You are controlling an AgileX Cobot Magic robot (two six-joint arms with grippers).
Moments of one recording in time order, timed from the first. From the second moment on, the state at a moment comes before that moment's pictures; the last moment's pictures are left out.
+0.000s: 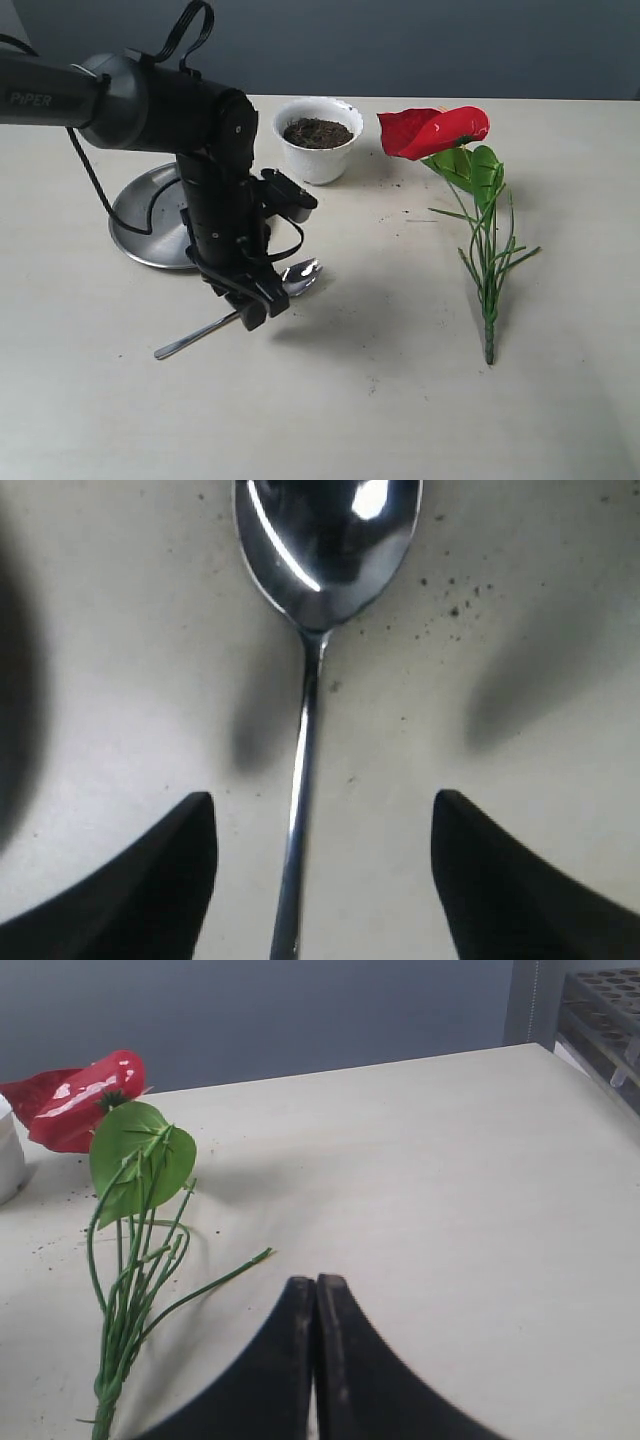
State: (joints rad) left arm -0.46 2.03 -1.32 -0.11 1.00 0.33; right arm -0.02 0.00 0.00 0.19 0.37 -0.09
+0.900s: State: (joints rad) left arm -0.46 2.06 -1.31 -0.17 0.89 0.38; right arm -0.02 0.00 0.00 0.19 0.37 -0.09
